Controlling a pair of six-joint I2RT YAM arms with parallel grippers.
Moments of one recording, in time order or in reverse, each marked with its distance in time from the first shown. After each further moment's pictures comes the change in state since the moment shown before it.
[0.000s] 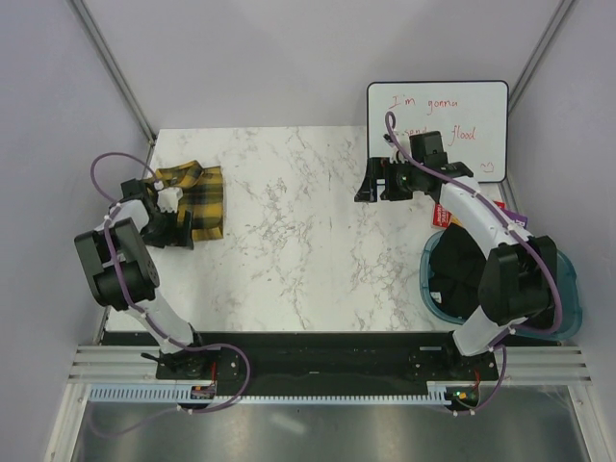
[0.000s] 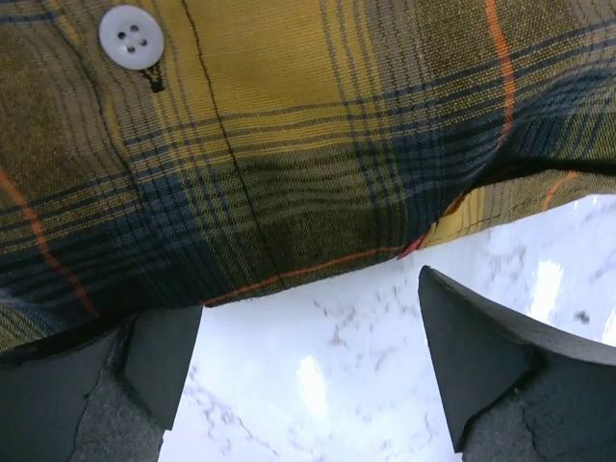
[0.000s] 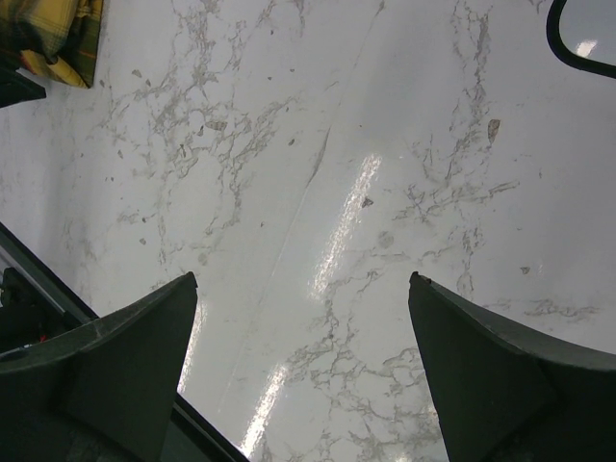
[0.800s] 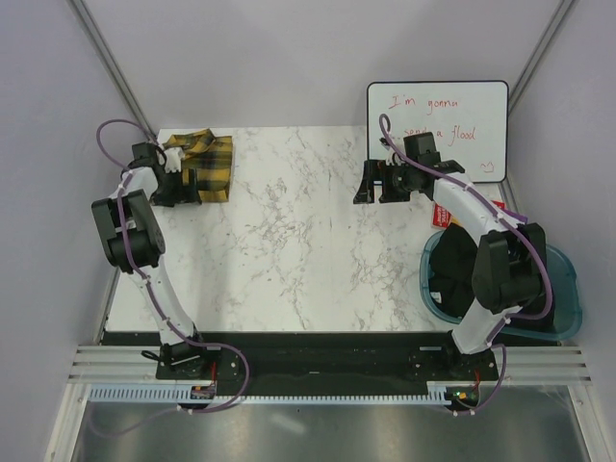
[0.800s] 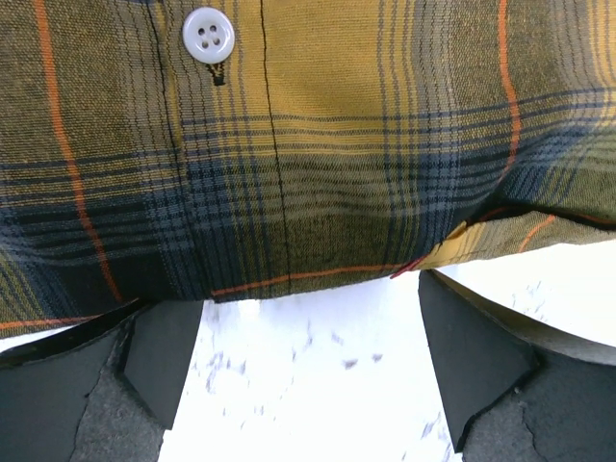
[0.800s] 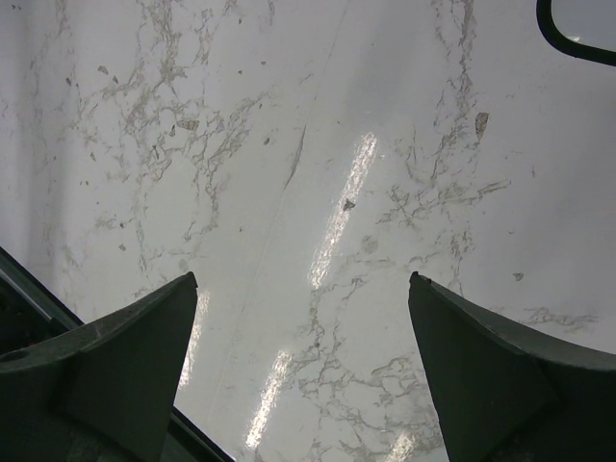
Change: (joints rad) left arm -0.100 0.365 0.489 0.056 0.034 -0.237; right arm 0.000 0.090 0.023 0.000 0.019 0.000
